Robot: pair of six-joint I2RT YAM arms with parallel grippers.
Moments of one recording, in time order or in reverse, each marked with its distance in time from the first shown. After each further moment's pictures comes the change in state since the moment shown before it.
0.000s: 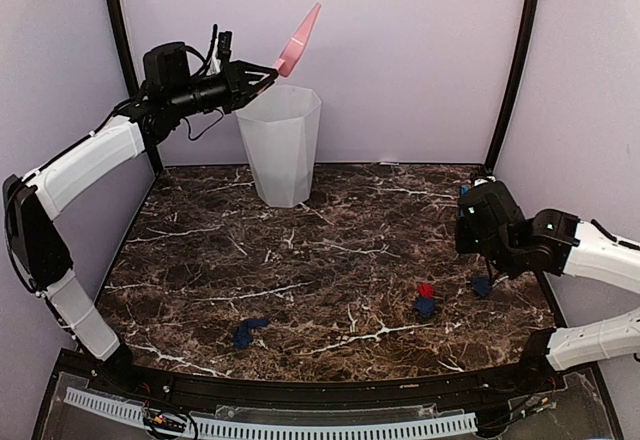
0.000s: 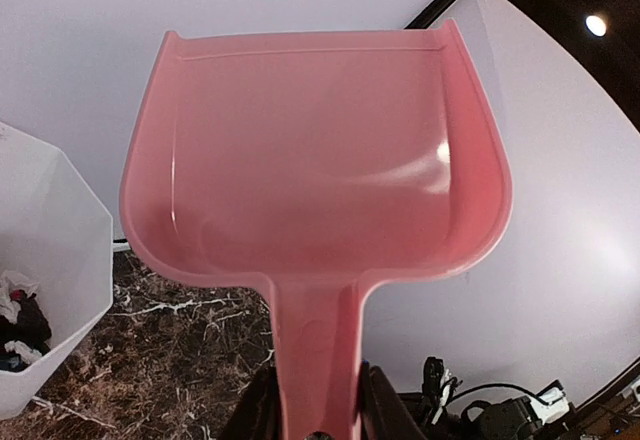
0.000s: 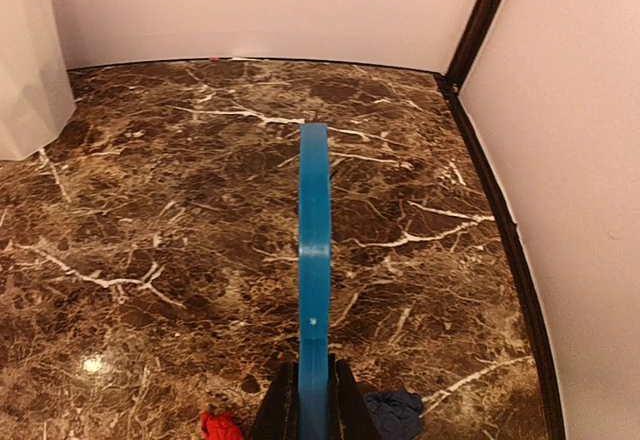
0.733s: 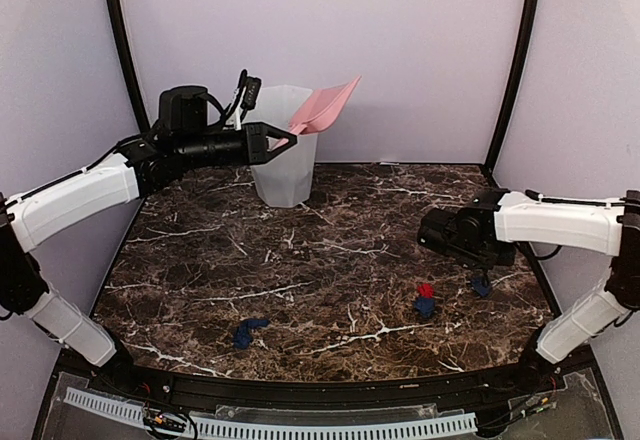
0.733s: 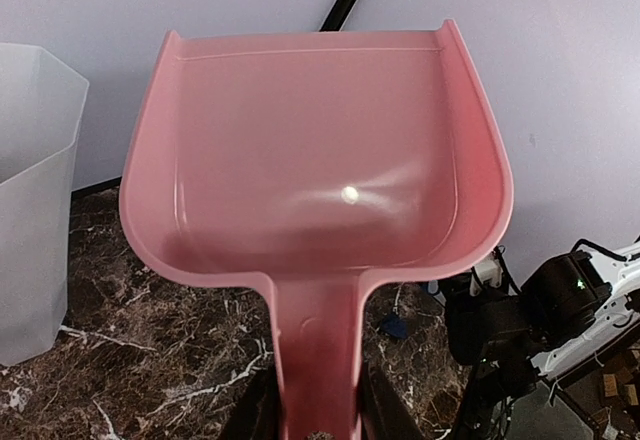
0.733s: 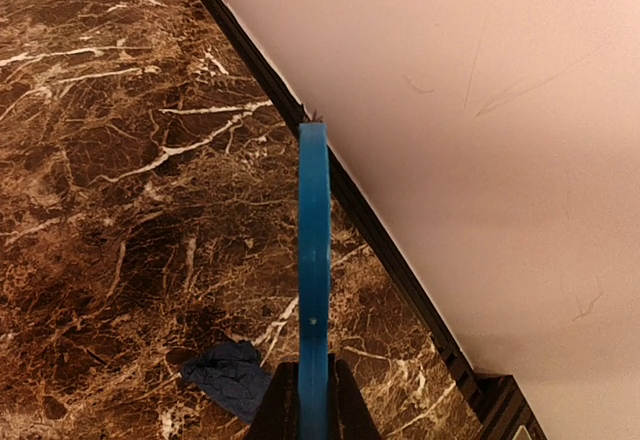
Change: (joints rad) left arm -0.222 -0.206 -0.334 -0.101 -0.213 0.373; right arm -0.066 0.460 0.200 -0.742 0.265 0.791
